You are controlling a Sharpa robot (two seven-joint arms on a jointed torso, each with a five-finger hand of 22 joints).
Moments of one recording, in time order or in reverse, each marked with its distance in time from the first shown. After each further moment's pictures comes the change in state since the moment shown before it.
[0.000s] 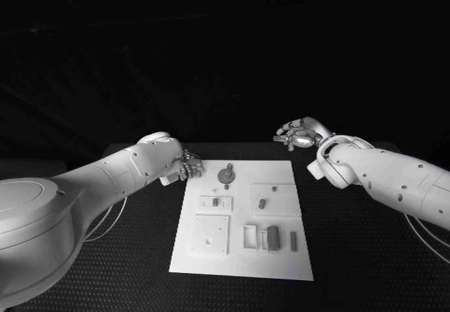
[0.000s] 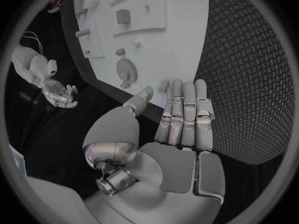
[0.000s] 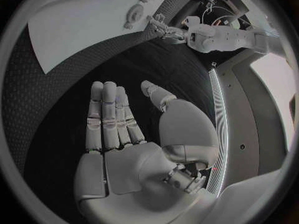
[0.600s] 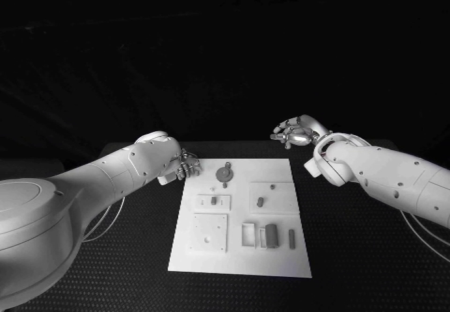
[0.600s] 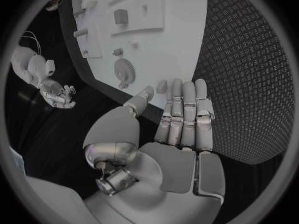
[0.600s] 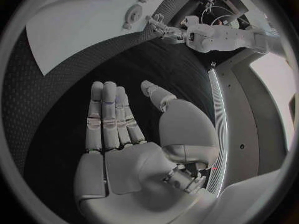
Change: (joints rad) left arm -0.004 0.007 0.000 -0.011 -0.001 -0.002 -0.010; left_hand 0.012 0.012 0.003 -0.003 0.000 0.003 -0.003 0.004 -0.002 0.007 0.000 0.000 -0.003 0.009 -0.002 0.000 0.002 0.000 0.007 0.000 -0.004 0.002; right arm 0.000 0.001 0.000 0.006 0.000 0.000 0.000; right_hand 0.000 0.000 0.000 0.000 0.000 0.001 -0.002 0.005 0.000 0.000 0.000 0.000 -0.001 0.000 0.000 0.000 0.001 0.000 0.000 0.000 0.000 0.001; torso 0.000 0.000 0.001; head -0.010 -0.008
